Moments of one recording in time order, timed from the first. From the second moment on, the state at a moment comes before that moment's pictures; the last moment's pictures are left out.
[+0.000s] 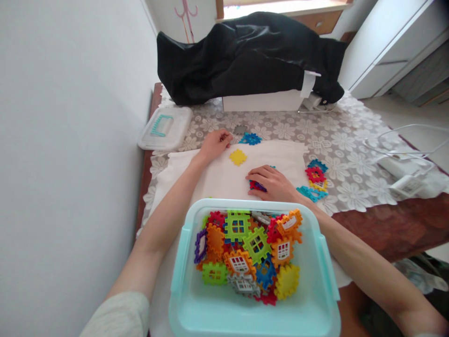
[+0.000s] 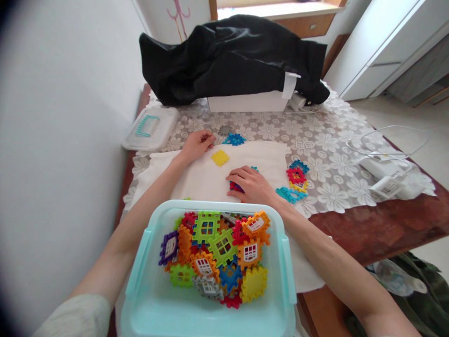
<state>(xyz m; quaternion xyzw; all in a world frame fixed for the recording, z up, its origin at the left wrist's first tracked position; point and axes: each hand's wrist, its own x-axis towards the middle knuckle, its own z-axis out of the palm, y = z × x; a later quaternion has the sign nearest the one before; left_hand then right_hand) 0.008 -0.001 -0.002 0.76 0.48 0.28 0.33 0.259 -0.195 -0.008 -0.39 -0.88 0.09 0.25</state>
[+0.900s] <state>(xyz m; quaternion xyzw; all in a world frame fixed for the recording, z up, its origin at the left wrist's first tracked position) 0.007 0.001 -0.005 0.77 0.47 0.28 0.32 0.259 -0.195 -0.018 -0.38 -0.87 0.13 0.27</state>
